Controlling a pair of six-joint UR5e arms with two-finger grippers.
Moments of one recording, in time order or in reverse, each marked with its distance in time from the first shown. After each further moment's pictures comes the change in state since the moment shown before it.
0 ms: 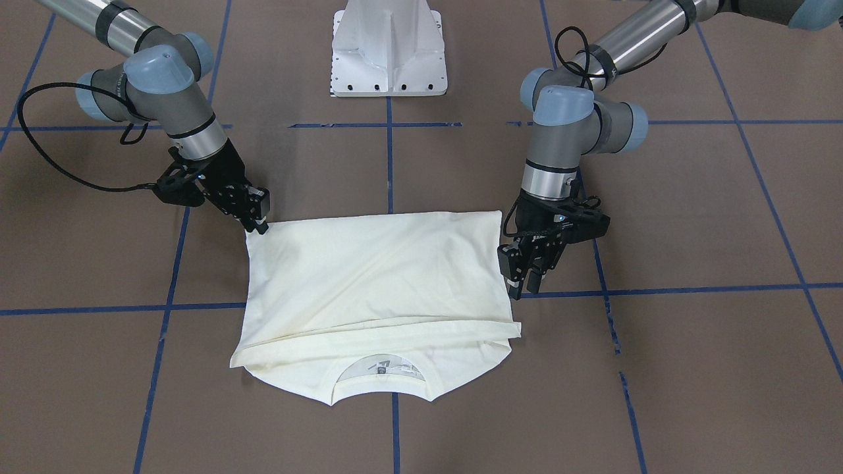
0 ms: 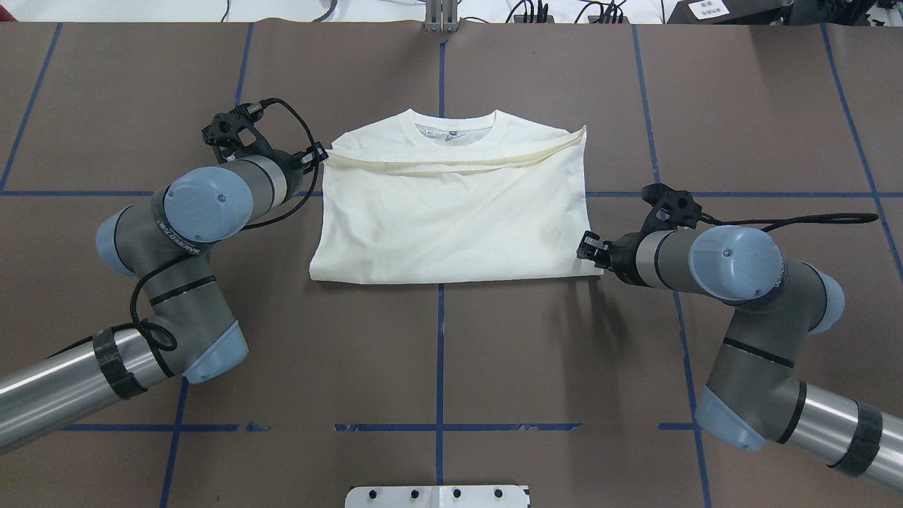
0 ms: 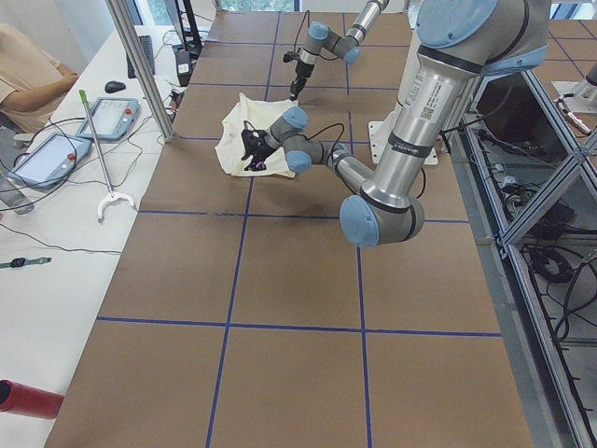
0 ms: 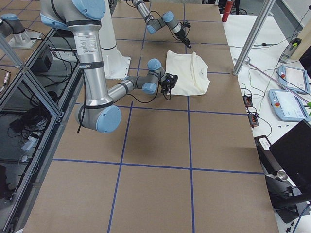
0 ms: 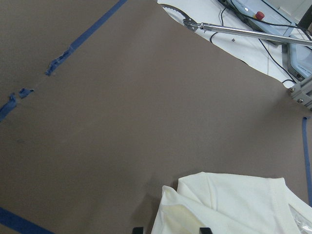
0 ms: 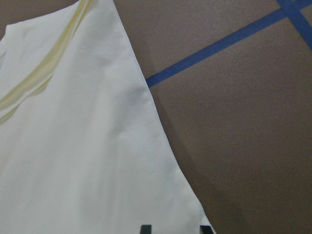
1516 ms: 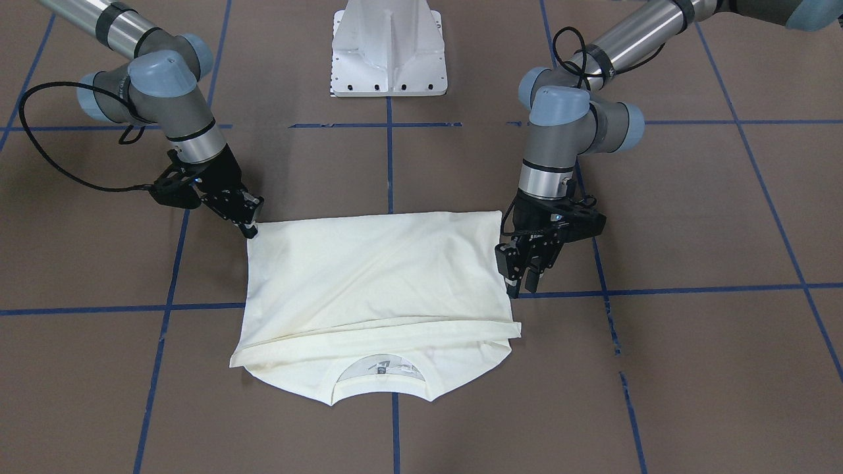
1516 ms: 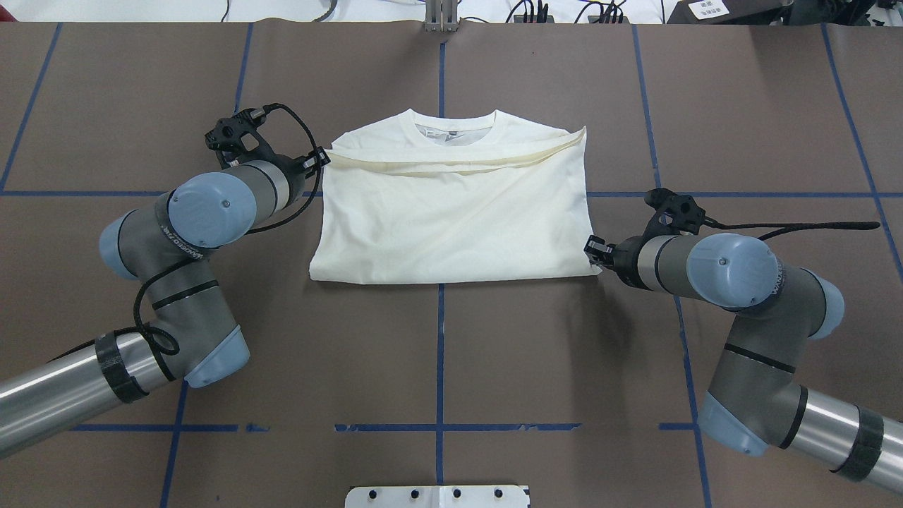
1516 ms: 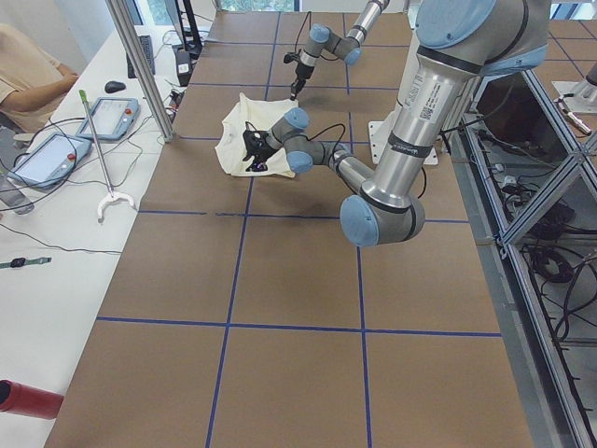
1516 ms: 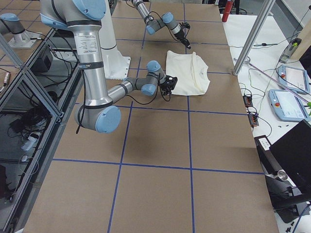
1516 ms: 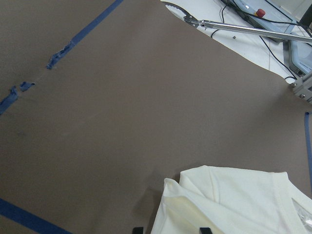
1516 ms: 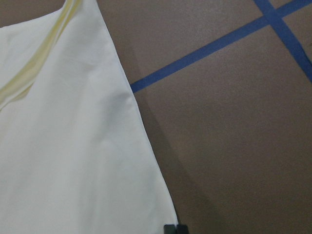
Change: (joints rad) left arm 0.008 0.001 0.001 0.002 0.006 -0.001; right arm -0.012 -0.012 -0.004 -0.005 -0.030 -0.004
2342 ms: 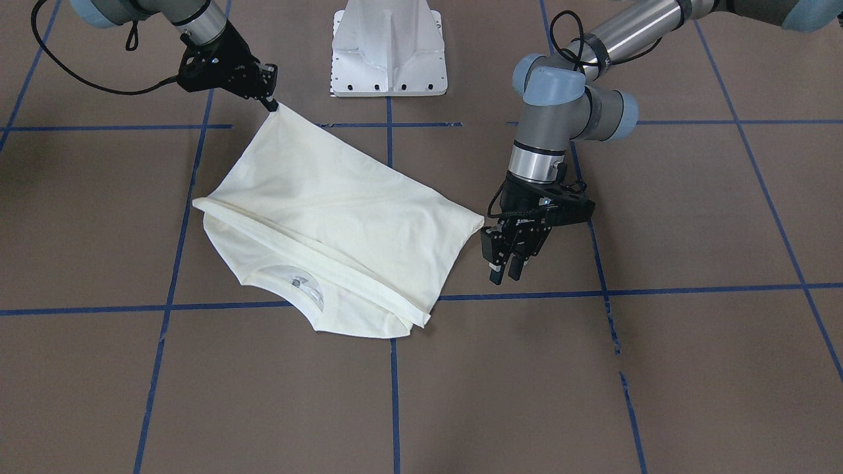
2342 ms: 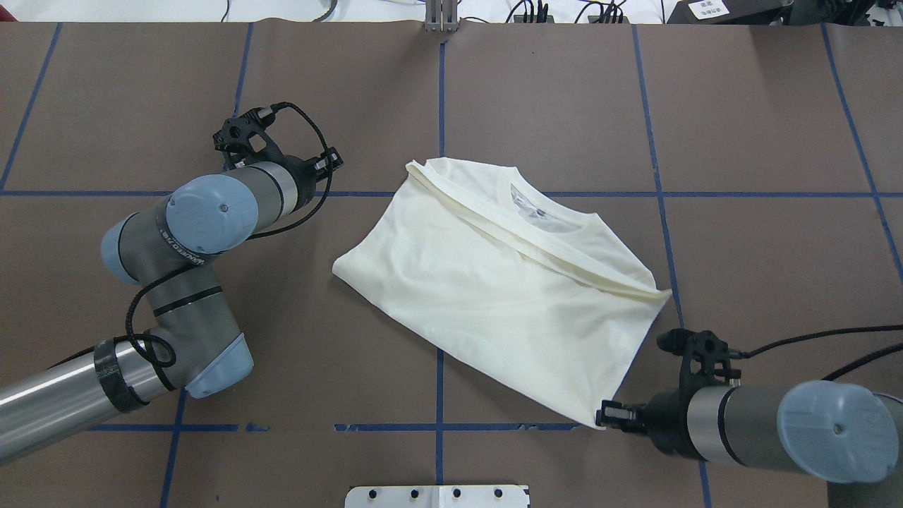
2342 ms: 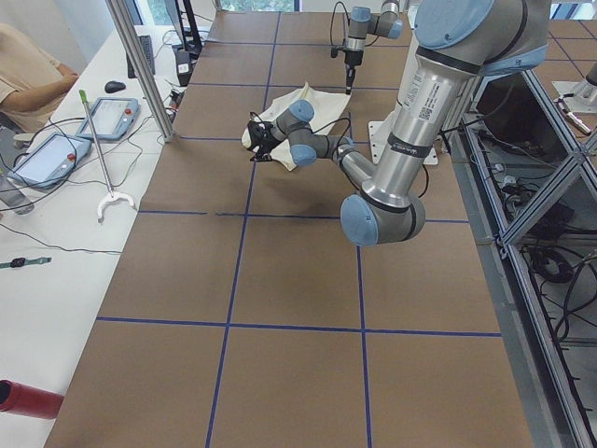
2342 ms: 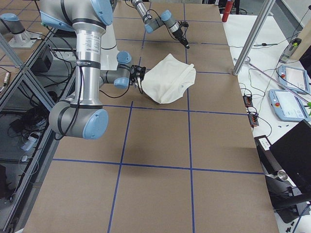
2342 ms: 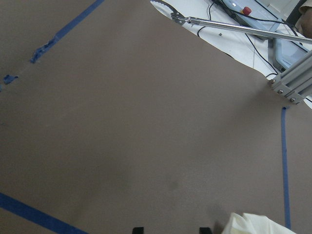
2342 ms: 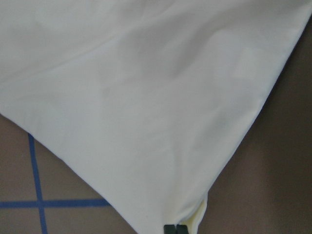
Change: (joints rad) left arm 0.024 -0.001 -0.072 0.001 -0.017 -0.022; right arm -0.385 -0.326 0.452 0.006 0.062 0.013
